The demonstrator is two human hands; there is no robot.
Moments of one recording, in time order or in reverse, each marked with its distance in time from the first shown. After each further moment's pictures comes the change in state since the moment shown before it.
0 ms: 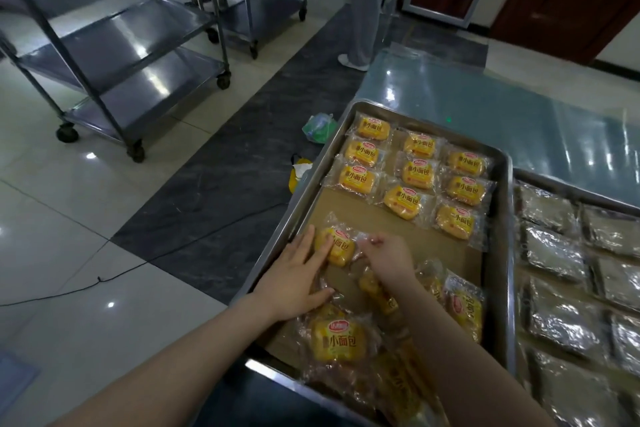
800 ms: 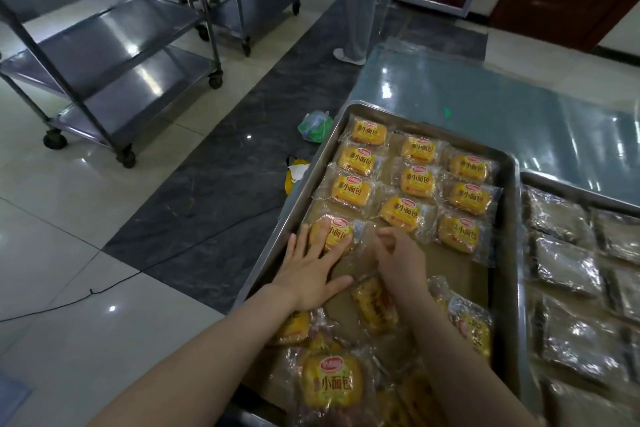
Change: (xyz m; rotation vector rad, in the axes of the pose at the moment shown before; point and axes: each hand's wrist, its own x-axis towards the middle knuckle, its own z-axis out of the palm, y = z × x) left_hand 0.075 0.000 0.008 0.082 -0.125 -0.035; right_hand 0.031 0.011 -0.013 -0.019 0.201 -0.097
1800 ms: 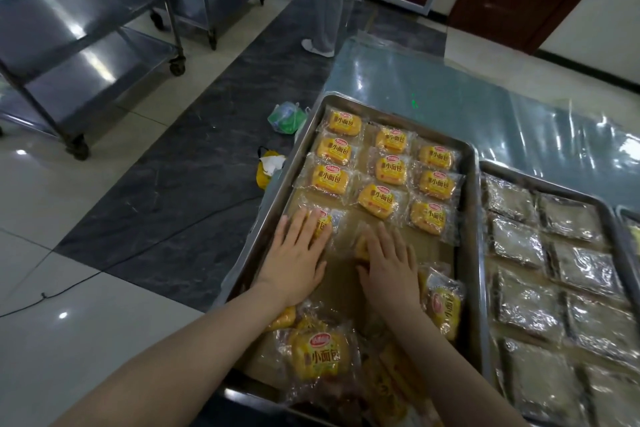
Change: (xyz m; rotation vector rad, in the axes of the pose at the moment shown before) left_hand -0.015 0.012 0.004 0.283 0.313 0.049; right_hand -0.050 0.024 -0.011 -0.695 -0.004 -0.245
